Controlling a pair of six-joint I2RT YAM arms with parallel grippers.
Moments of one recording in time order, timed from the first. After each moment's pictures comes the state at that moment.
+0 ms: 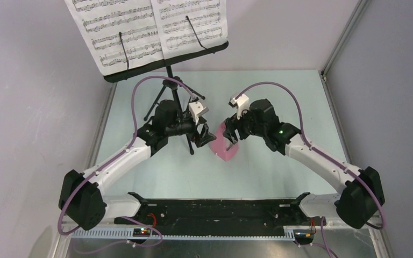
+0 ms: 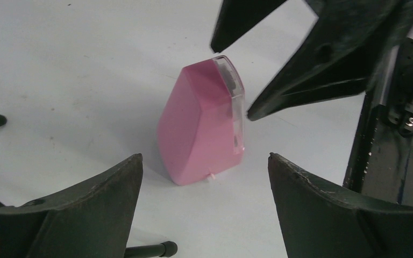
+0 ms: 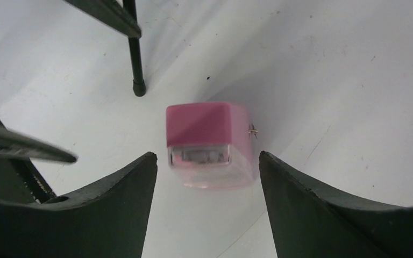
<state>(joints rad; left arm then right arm) -0.57 1.24 0.91 -0.09 0.55 0.15 0.66 1.28 1.01 -0.25 -0.20 -0.01</state>
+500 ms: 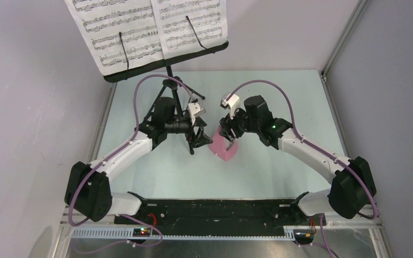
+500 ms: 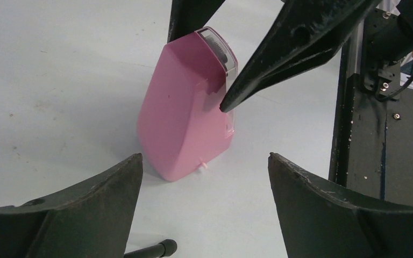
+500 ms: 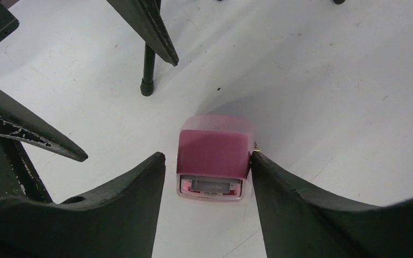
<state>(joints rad) -0.48 1.31 0.91 -0.11 0.77 0.24 0.66 1.37 1.06 -0.22 -0.30 -0.14</state>
